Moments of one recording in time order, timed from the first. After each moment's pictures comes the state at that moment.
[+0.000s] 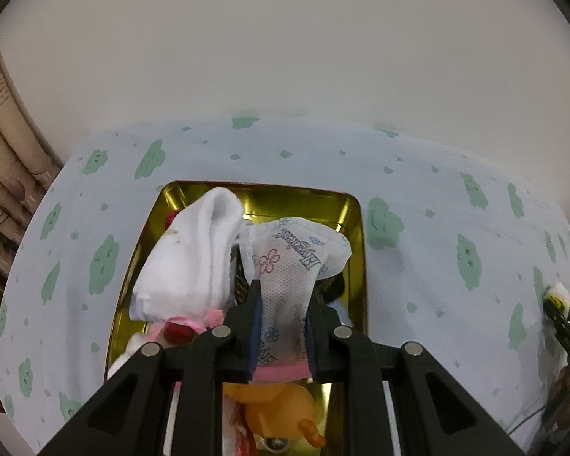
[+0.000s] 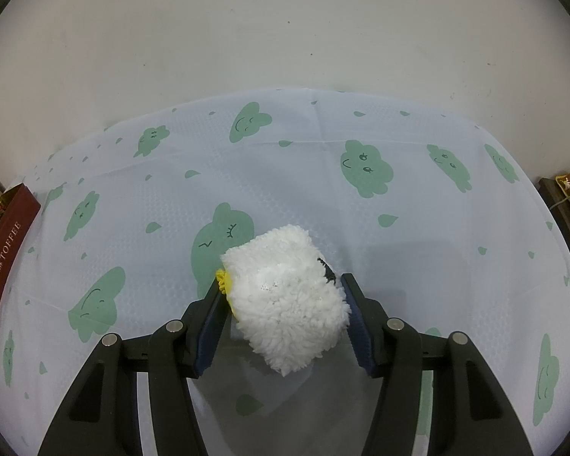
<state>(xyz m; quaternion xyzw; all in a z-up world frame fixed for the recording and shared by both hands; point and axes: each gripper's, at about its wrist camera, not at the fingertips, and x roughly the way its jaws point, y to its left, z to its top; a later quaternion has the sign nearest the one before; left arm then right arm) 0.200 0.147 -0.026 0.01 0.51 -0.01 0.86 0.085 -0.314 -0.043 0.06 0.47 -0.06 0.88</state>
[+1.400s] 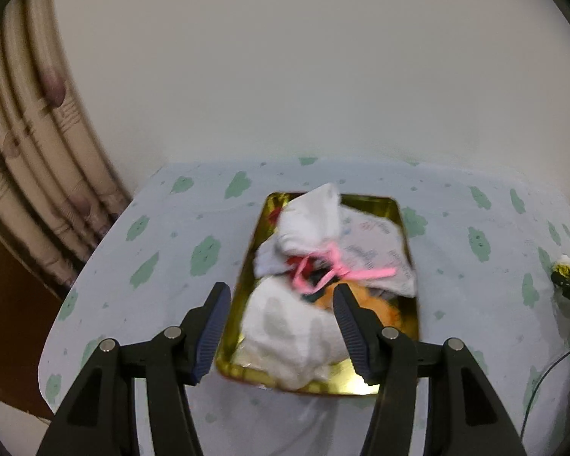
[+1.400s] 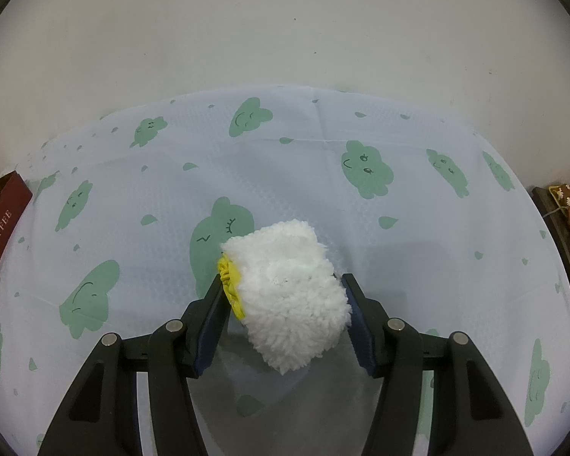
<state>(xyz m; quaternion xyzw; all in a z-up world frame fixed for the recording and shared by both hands) 0.083 0.203 0.027 0.05 0.42 0.05 0.91 0.090 -0.308 -0.042 0.03 0.48 -0.08 0.87</state>
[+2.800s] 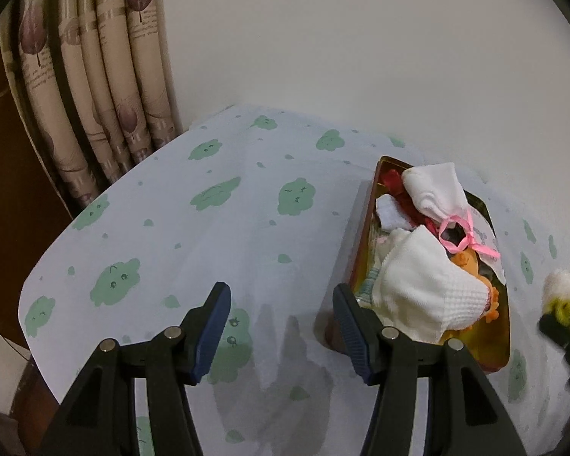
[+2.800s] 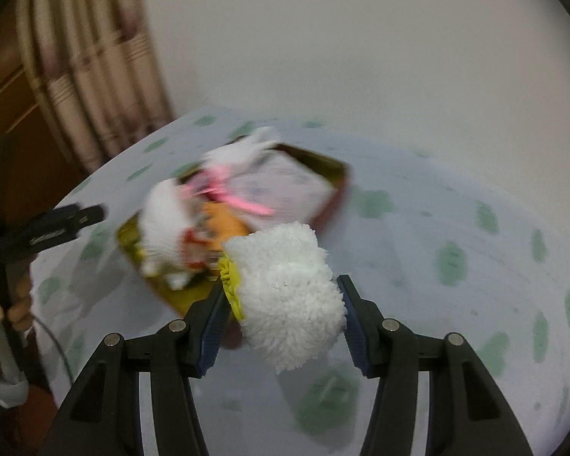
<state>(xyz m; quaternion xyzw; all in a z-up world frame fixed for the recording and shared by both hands) 0.053 0.314 -0.018 -0.08 0.43 0.12 0.89 0.072 0.022 0.049 -0.07 0.45 0.22 0.86</state>
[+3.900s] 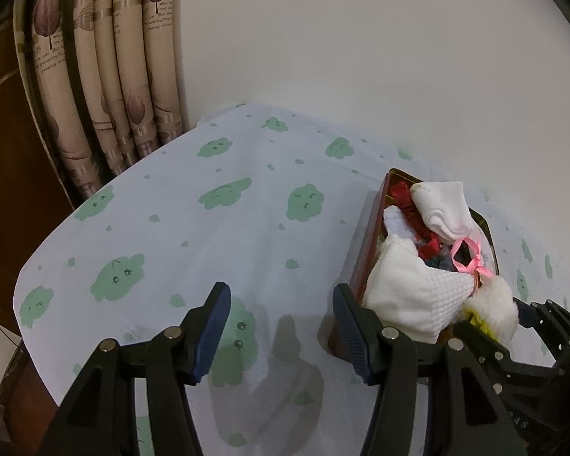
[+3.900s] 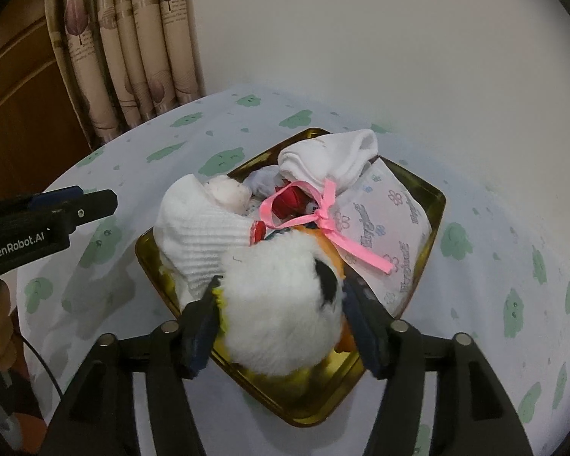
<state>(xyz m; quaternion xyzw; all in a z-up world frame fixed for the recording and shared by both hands) 0.053 0.325 -0.016 -0.11 0.42 0.13 0.89 0.095 0.109 0.019 -0.12 0.46 0.25 0.85</state>
